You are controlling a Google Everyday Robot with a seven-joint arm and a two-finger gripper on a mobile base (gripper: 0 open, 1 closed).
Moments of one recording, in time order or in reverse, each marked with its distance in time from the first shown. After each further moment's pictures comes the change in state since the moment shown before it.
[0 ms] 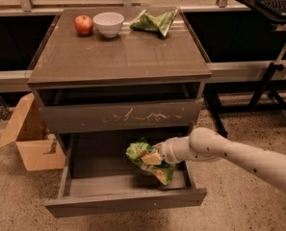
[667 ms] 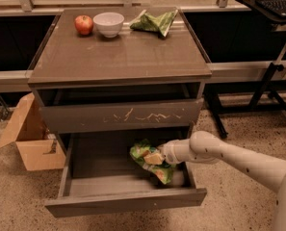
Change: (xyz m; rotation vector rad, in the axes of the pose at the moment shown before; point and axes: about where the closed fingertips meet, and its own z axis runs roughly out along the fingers) arm 0.027 -0.034 0.029 0.005 -0.015 0.071
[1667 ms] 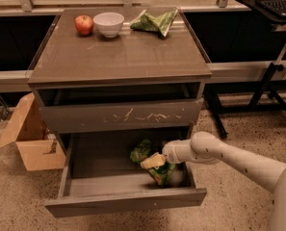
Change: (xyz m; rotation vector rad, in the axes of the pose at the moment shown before) arm 0.006 -0.014 0.009 -0.010 -0.020 0.022
